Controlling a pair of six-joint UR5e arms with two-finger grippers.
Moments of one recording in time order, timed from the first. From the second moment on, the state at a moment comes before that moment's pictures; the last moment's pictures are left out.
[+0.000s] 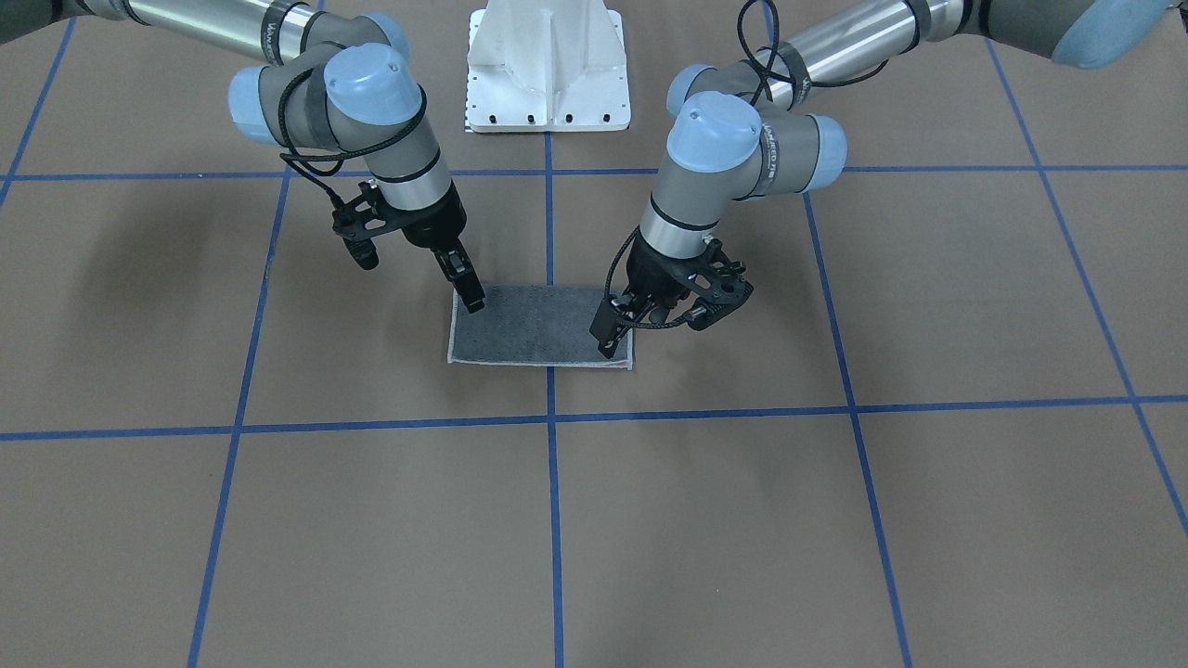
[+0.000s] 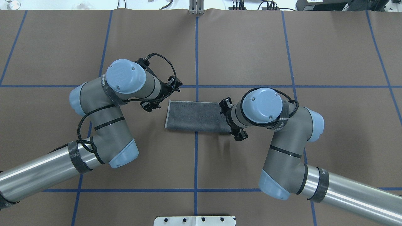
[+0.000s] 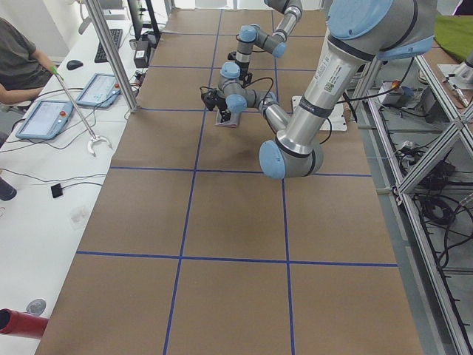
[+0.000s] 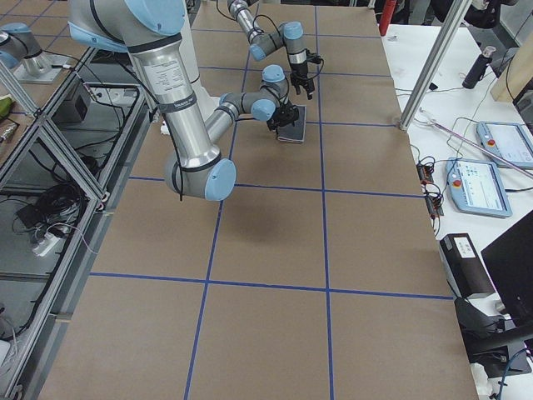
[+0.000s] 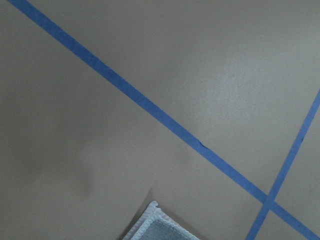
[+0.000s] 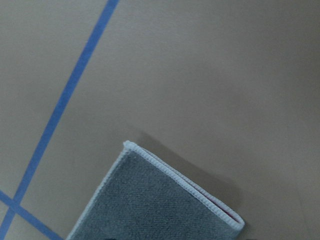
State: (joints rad) left arm -0.58 -2.23 -1.52 -1.98 -1.79 -1.88; right arm 0.47 -1.06 1.70 -1.30 1.75 2.42
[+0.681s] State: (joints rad) left arm -0.58 -2.23 -1.52 -1.98 -1.79 -1.88; right arm 0.44 -1.06 1.68 -1.30 1.73 2.44
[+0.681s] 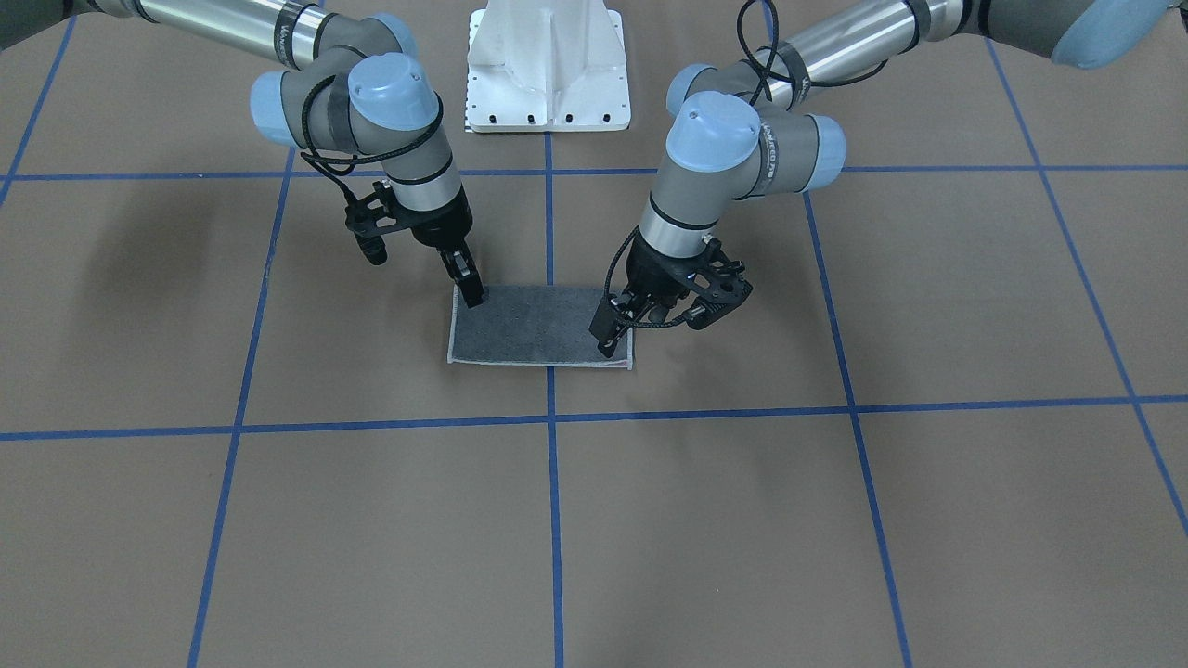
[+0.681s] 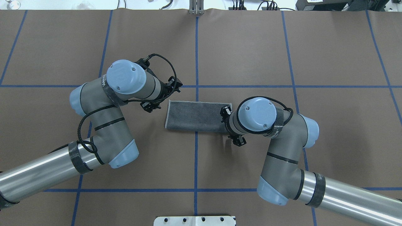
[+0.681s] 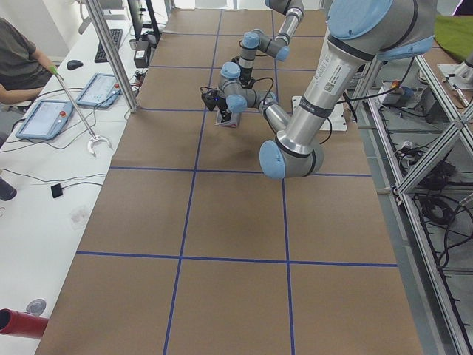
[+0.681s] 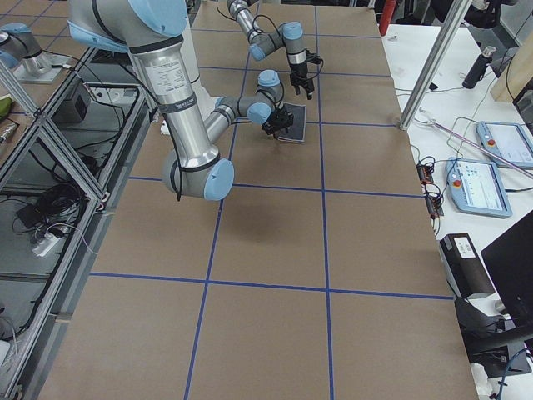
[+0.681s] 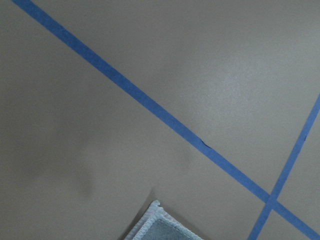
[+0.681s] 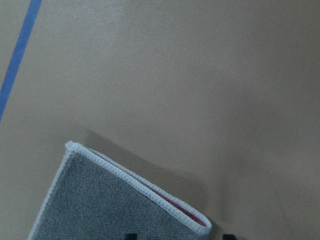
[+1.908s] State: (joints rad) left arm -0.58 -2.23 -1.52 -1.98 -1.79 -1.89; right arm 0.45 -1.07 1.72 -1.31 1.74 2.44
